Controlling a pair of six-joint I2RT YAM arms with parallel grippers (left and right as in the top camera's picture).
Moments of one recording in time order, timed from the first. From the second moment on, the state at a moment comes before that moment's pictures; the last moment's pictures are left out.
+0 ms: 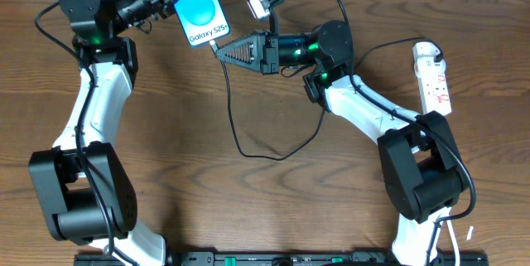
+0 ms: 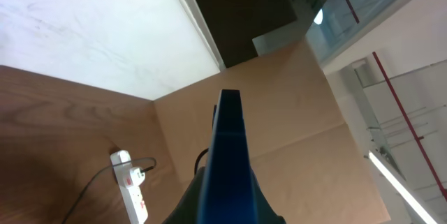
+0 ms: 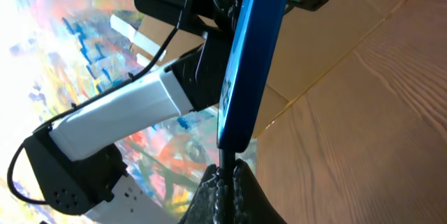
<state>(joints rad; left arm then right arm) 0.12 1.80 1.34 0.81 1.15 -1.51 0.48 2.01 1.34 1.10 -1.20 1.30</state>
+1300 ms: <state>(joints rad) 0.12 1.80 1.34 0.81 1.14 -1.45 0.50 2.01 1.34 1.05 -1.08 1.30</state>
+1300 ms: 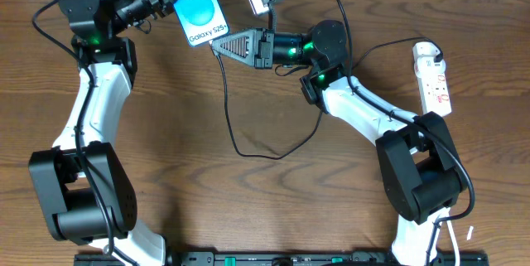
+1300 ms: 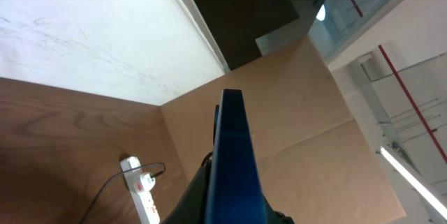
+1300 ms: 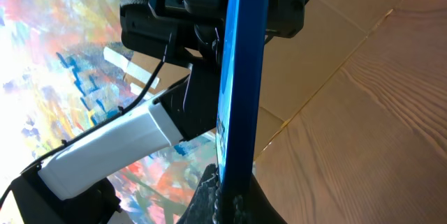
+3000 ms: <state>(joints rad) 0.11 1.80 1.34 0.80 1.18 -1.45 0.50 2.01 1.34 1.05 -1.03 1.31</state>
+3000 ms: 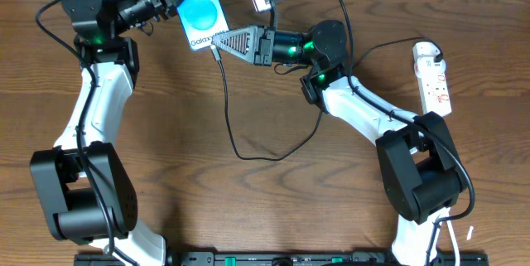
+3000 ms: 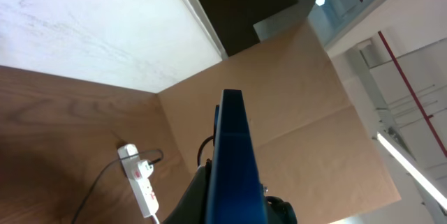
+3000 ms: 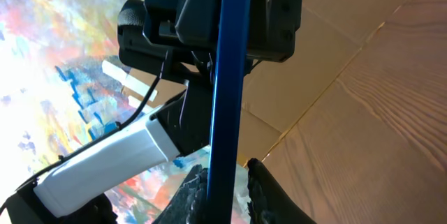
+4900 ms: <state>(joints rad) 0.26 1.80 1.34 0.80 1.17 -1.54 0.53 2.01 1.34 0.76 -1.21 1.24</state>
